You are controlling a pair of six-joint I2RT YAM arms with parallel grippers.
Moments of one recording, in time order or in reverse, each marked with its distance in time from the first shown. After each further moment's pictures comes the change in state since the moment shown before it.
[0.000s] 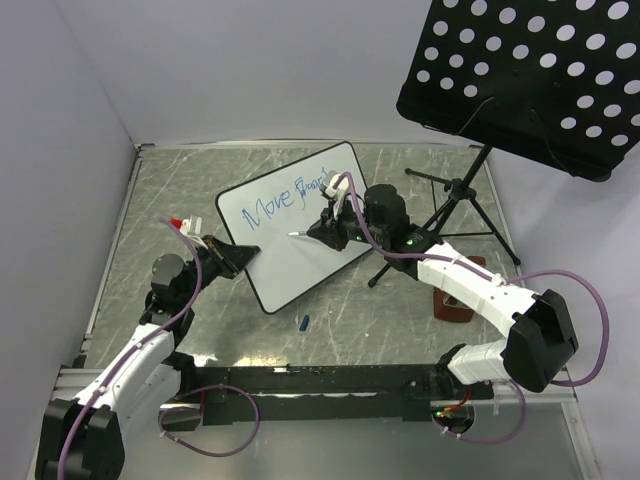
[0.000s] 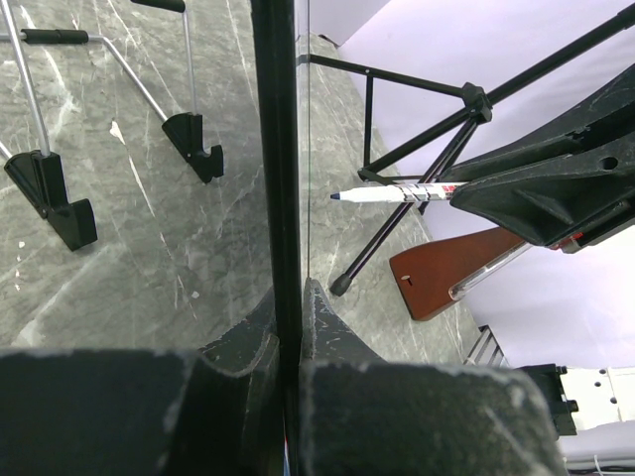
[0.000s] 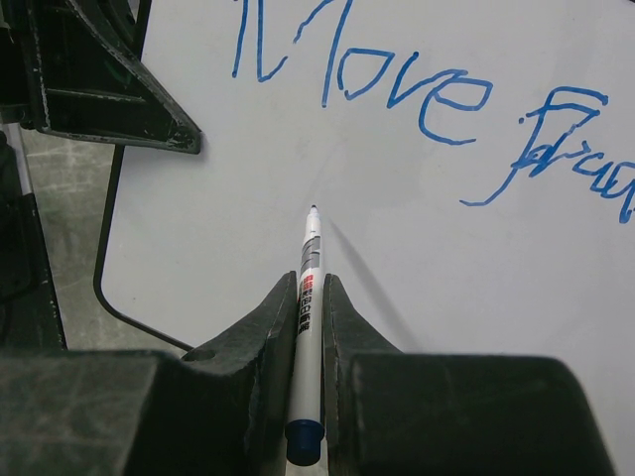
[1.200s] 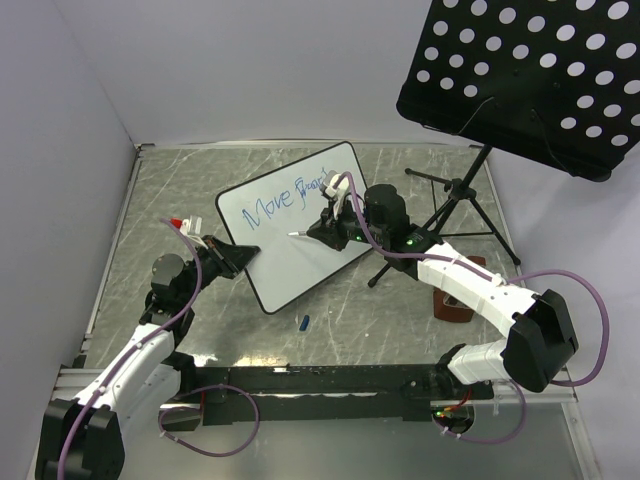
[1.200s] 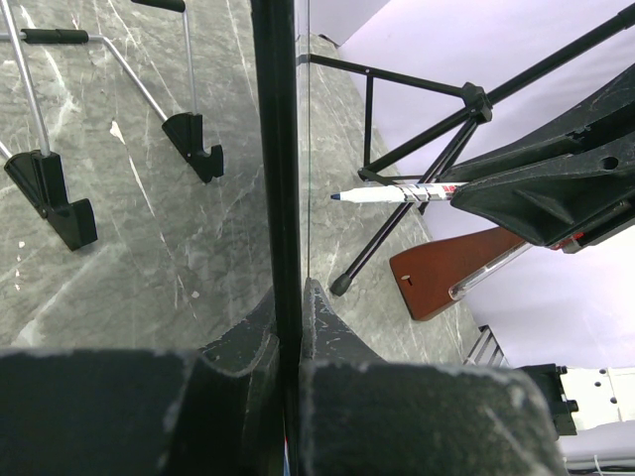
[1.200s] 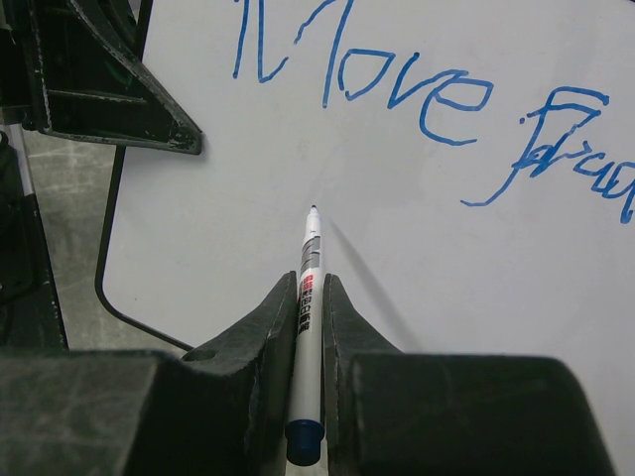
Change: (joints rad) left arm 0.000 0.000 0.000 0.000 0.000 0.000; right arm 0.000 0.000 0.000 0.001 -0.001 0.003
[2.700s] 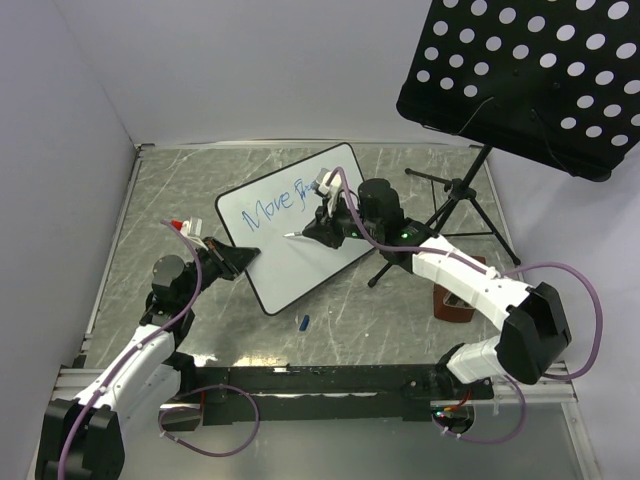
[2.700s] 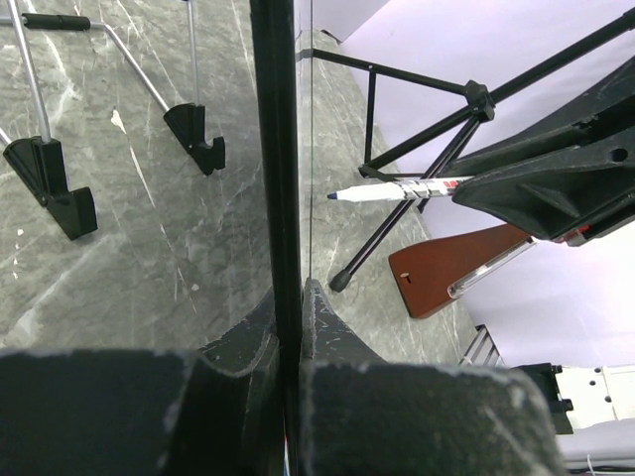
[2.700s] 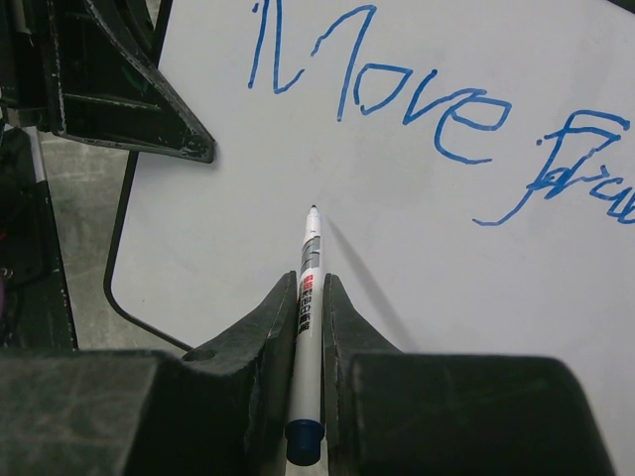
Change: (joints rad) left arm 0.000 -0.002 -0.014 0.000 -0.002 -0.015; right arm 0.004 0.046 0.063 -0.052 -0.038 -0.027
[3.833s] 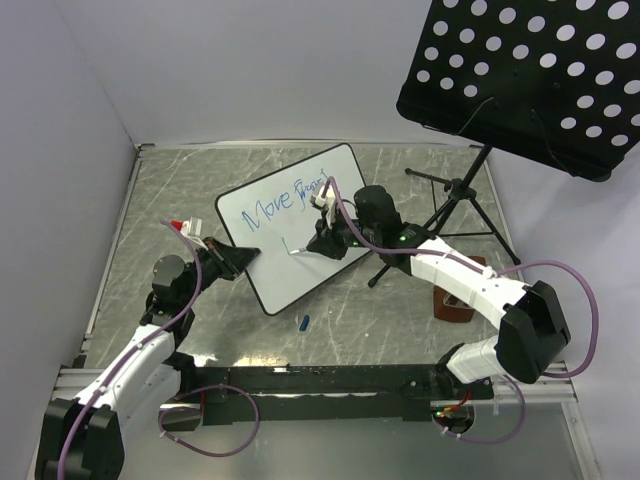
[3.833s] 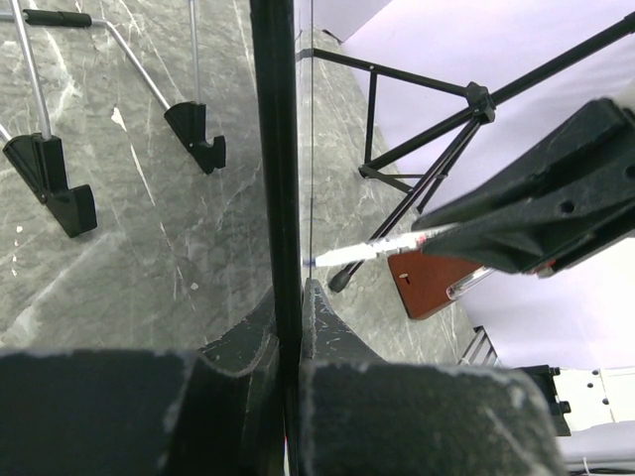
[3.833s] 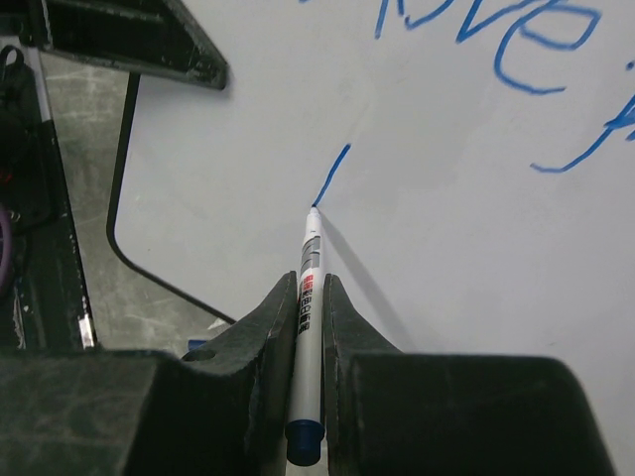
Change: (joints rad) left arm -0.003 0.000 0.000 -0.003 -0.006 -0.008; right arm 0.003 0.012 -0.026 -0.090 -0.038 -0.050
